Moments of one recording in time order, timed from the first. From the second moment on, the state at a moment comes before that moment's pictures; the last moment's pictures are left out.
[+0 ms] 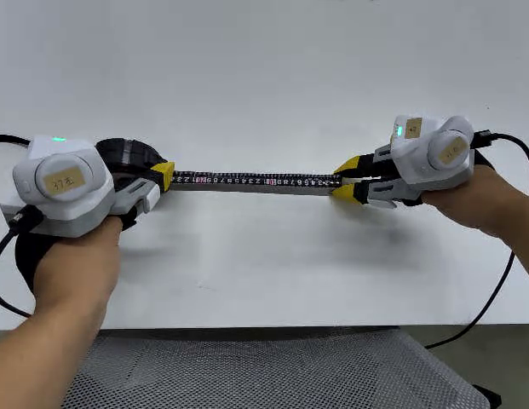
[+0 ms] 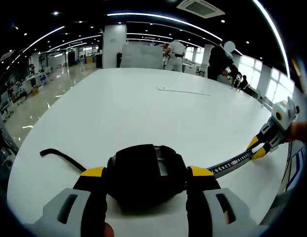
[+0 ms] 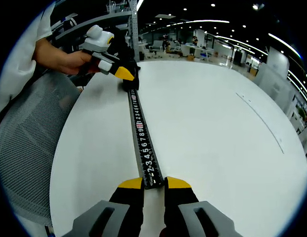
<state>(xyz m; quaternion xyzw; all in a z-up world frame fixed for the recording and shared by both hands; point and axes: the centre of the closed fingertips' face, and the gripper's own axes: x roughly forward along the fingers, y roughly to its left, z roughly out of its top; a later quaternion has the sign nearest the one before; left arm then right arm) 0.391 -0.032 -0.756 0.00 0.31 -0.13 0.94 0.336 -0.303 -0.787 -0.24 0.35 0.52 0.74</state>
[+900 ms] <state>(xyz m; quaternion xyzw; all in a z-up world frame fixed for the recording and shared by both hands) 0.392 -0.030 -0.758 0.00 0.33 -0.14 0.93 0.338 -0.299 -0.786 -0.26 0.34 0.52 0.74</state>
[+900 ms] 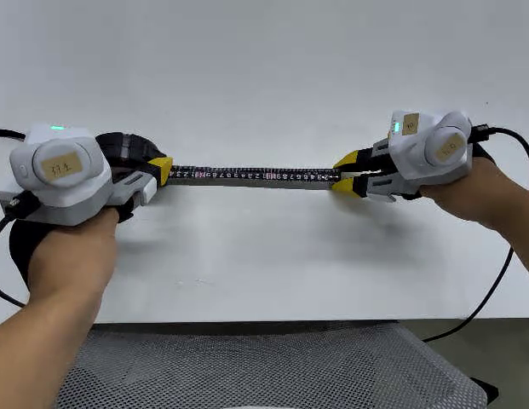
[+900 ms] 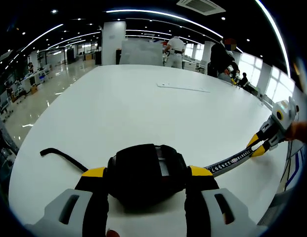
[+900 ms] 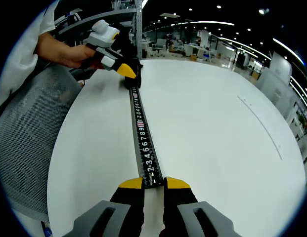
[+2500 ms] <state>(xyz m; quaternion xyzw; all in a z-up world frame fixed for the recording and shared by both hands) 0.392 -0.029 -0.757 -0.03 0.33 -0.14 0.93 0.352 -0.241 -0.784 -0.24 0.32 0.55 0.73</state>
